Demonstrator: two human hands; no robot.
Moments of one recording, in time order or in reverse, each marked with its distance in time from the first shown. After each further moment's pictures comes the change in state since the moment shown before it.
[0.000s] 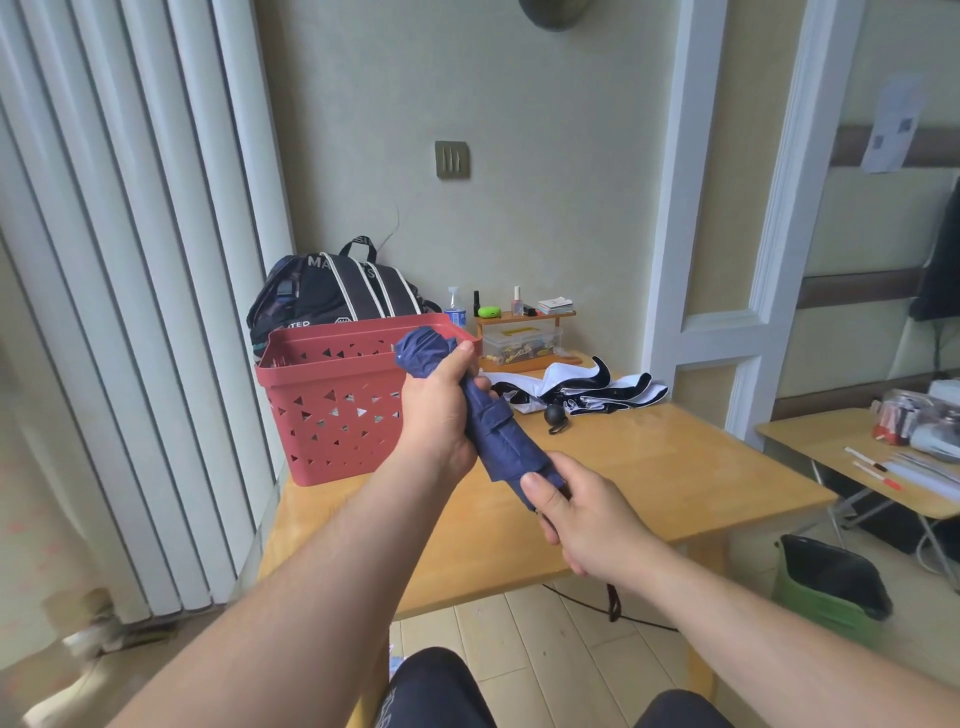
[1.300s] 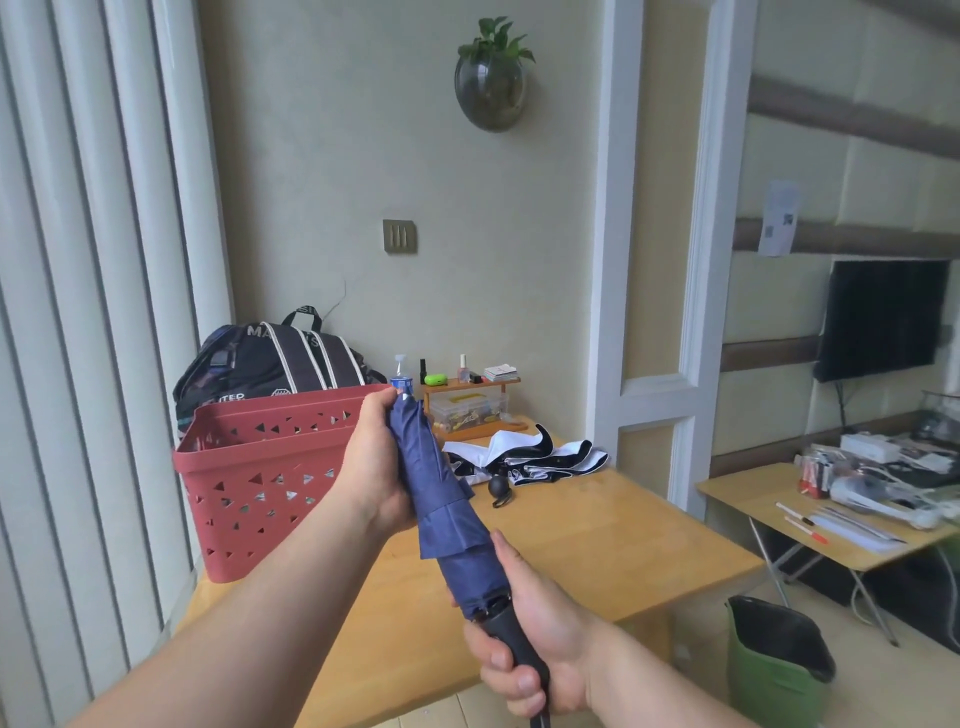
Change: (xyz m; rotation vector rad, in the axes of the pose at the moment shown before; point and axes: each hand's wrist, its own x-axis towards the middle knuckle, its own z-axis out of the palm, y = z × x) left_hand 0.008 0.026 0.035 -0.009 -0.142 -0.269; right_hand -0.007 -0.012 -0.016 0.581 -0.460 0.611
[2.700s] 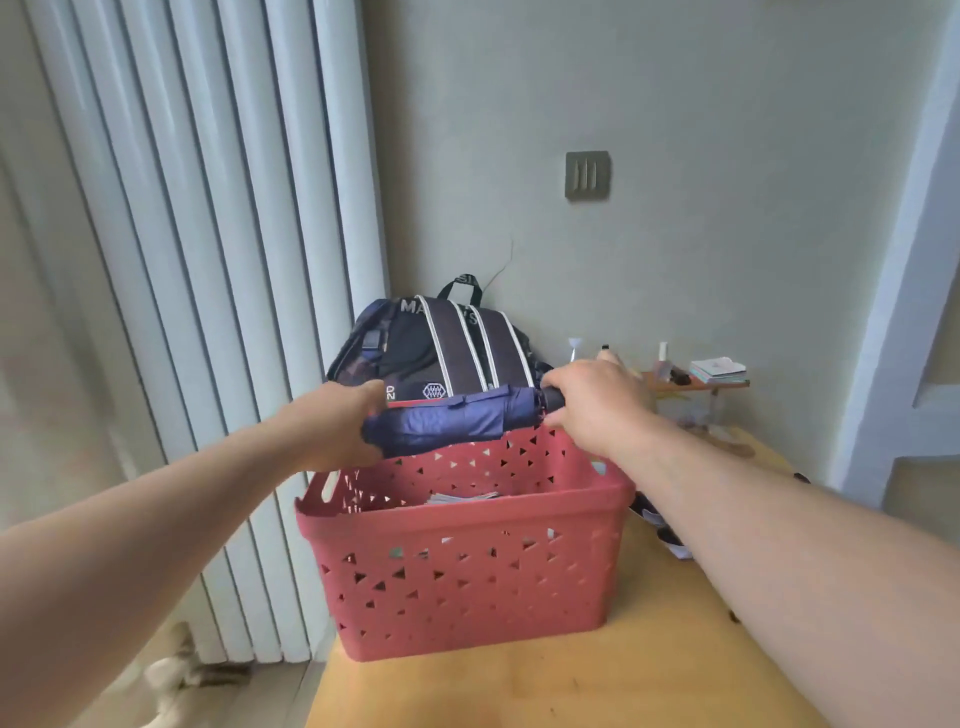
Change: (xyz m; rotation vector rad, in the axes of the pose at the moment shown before) left_hand 0.153 0.226 -0.202 2.374 0.340 0.032; right_hand 0.312 -0.282 -0.036 -1.573 0.722 -0.563
